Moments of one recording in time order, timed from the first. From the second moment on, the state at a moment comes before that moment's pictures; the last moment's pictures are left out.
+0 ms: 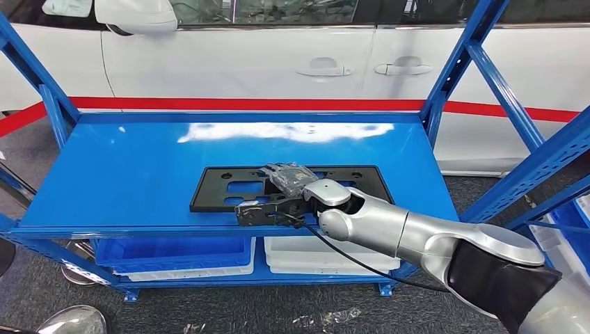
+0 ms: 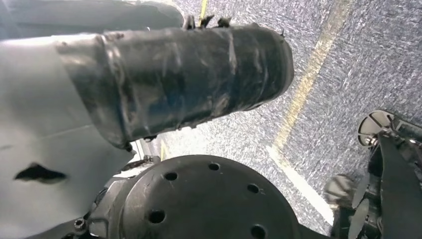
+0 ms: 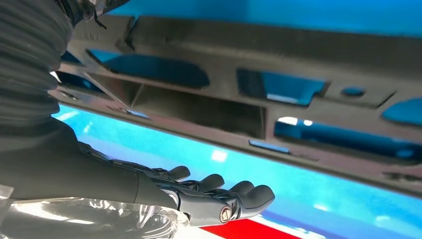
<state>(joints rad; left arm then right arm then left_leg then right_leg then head) -0.10 0.01 -1.07 -0.24 1.21 0.47 0.05 -0.90 -0.27 1.17 -1.19 0.44 0.04 0.54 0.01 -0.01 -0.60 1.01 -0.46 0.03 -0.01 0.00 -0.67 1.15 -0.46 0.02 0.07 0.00</state>
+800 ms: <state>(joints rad) -0.10 0.03 -1.07 -0.23 1.21 0.46 0.02 -0.90 -0.24 1.17 -1.14 0.40 0.06 0.51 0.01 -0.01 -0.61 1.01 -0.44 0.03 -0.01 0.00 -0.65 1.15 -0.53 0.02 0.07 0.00</state>
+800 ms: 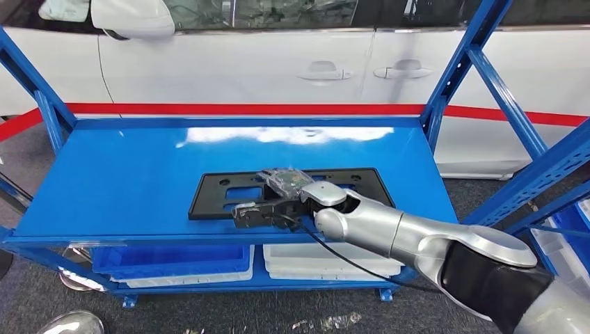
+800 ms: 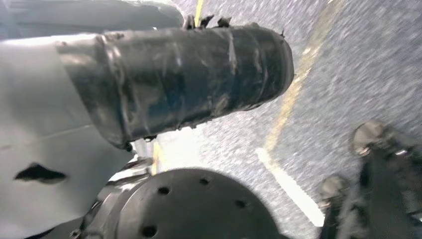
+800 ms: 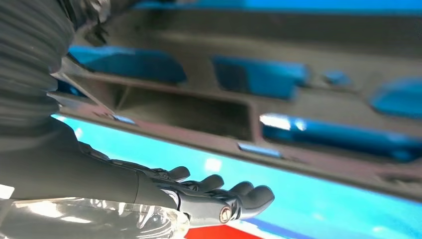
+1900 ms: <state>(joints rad) -0.10 0.04 -1.06 -0.23 1.21 0.46 0.00 -0.94 -0.21 1.18 -1.11 0.39 0.04 0.48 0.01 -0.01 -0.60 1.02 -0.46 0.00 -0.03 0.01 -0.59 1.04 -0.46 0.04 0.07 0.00</state>
